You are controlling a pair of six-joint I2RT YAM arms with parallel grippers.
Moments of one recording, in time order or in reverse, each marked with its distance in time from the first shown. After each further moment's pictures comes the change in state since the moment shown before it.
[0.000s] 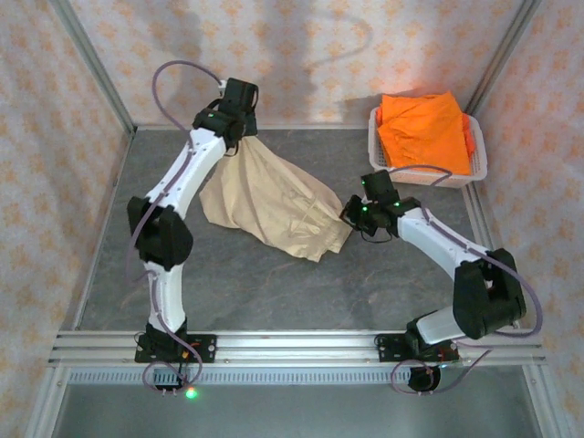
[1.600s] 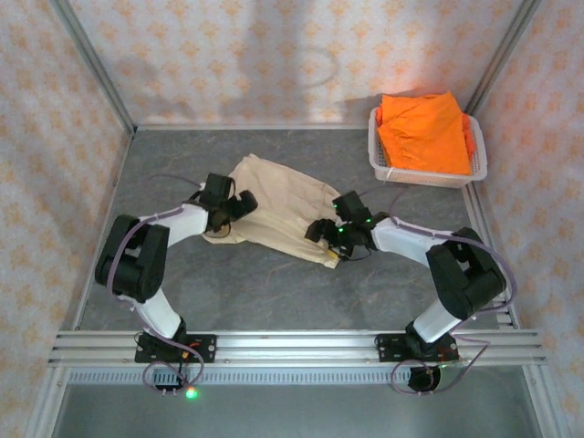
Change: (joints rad) left arm 0.072 -0.412 -1.284 0.688 0.422 -0.454; right arm 0.161 0.128 -0.106 0.137 -0.127 0.069
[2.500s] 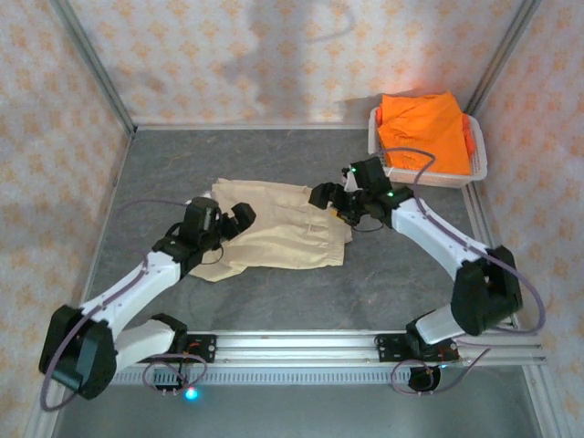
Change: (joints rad) left arm -0.131 -0.536 -0.220 -0.042 0.036 -0.137; right arm -0.080 -0.077 0.262 -0.133 -0.080 -0.163
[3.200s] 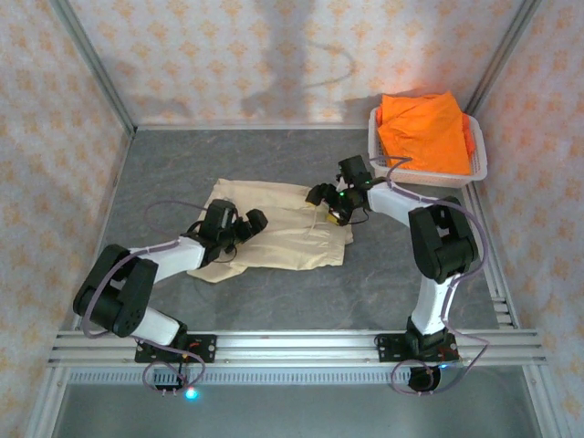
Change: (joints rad) left arm 0.005 0.340 -0.063 0.312 0.047 0.000; right arm -0.069 0.376 0.109 0.097 -0.034 0.055
